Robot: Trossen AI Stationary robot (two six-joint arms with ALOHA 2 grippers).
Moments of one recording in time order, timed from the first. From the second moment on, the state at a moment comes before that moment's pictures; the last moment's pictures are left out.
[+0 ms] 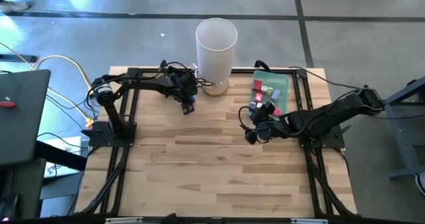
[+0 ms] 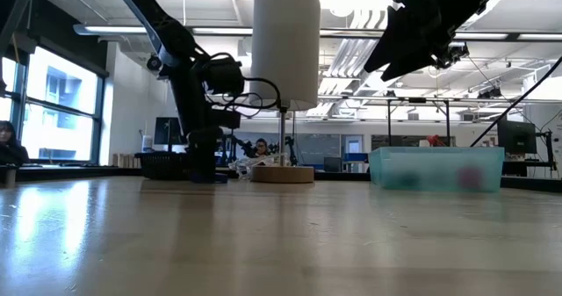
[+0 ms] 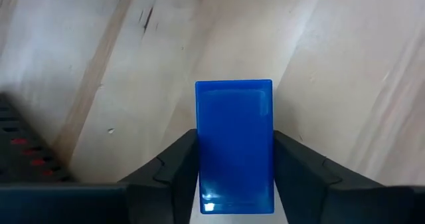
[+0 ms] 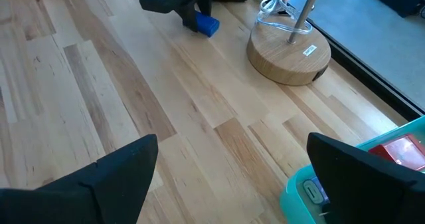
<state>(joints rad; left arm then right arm) 0.53 1.73 1.00 -0.41 -0.05 0.13 0.24 1.24 0.82 -0.41 0.67 0.54</state>
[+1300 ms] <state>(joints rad) 0.63 1.29 1.00 -0.62 -0.35 -0.25 0.24 1.24 0.82 -0.41 0.67 0.54</state>
